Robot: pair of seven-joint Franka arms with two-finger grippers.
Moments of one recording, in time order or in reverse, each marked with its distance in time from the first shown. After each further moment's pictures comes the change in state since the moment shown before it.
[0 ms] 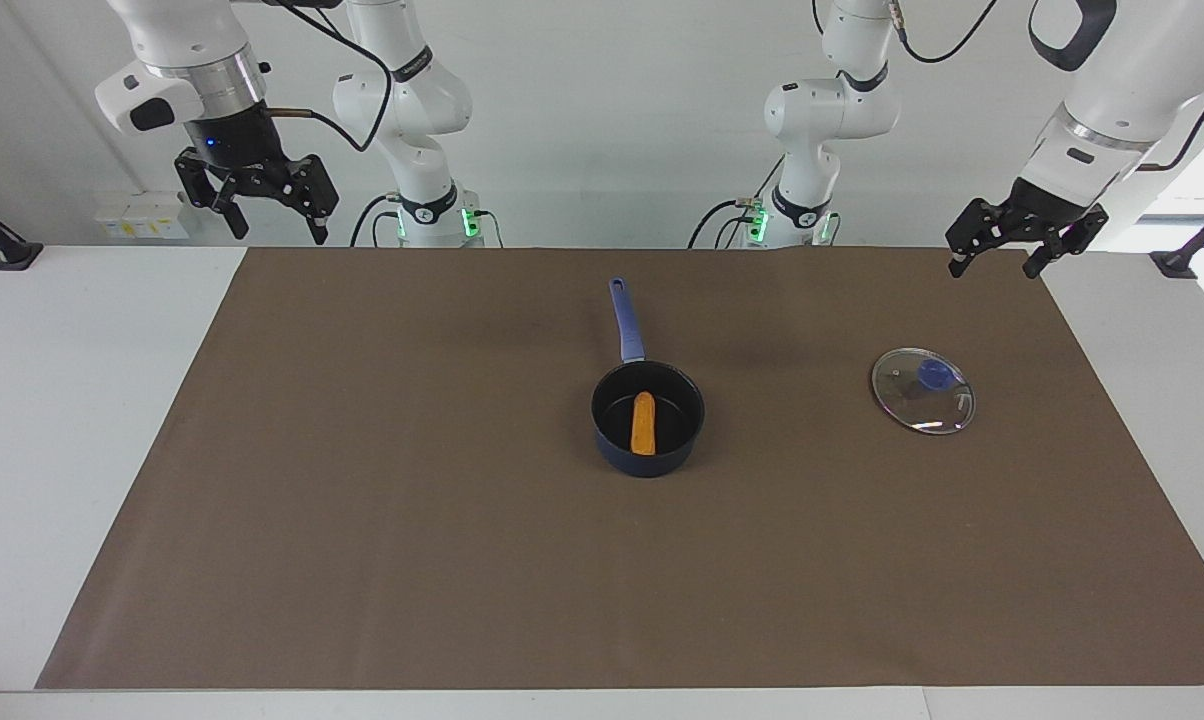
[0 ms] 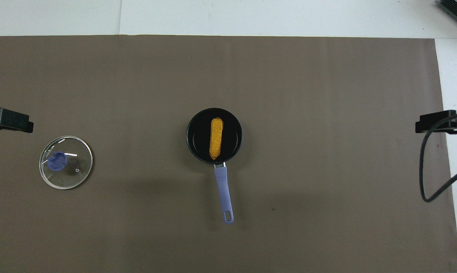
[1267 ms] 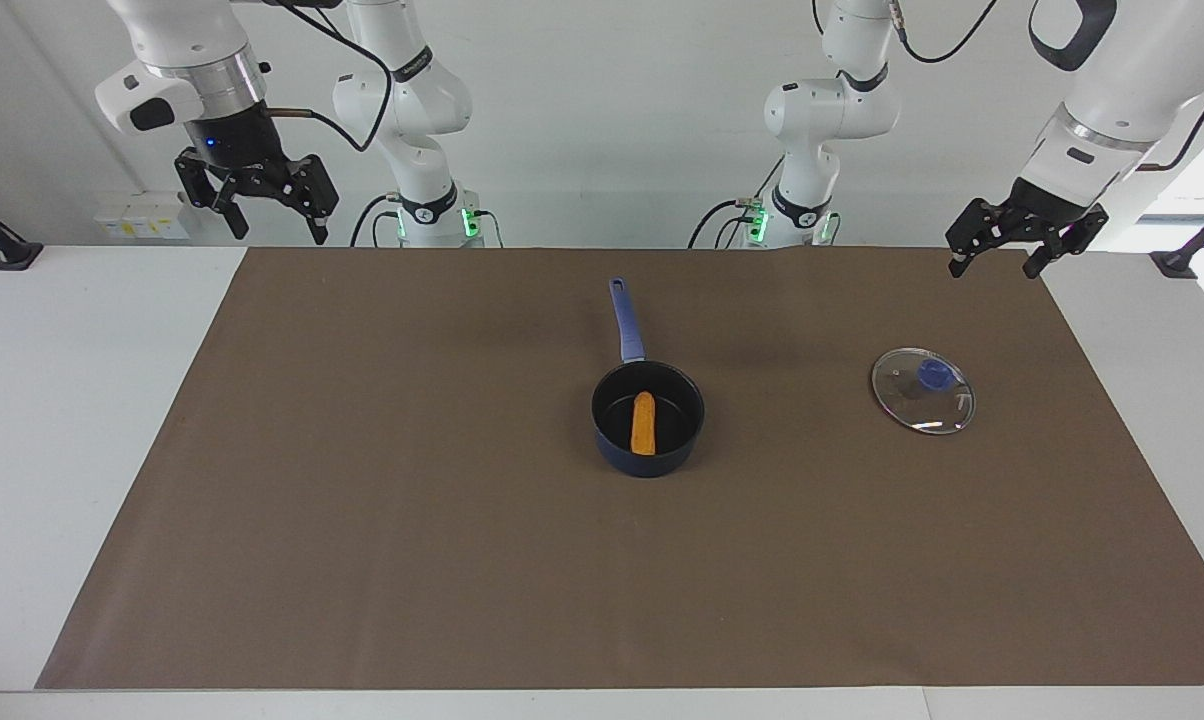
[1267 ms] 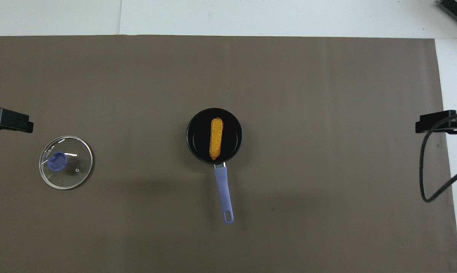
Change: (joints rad) left arm 0.000 0.000 0.000 0.000 0.000 0.000 0.000; right arm 0.000 0.000 0.000 0.000 0.000 0.000 0.000
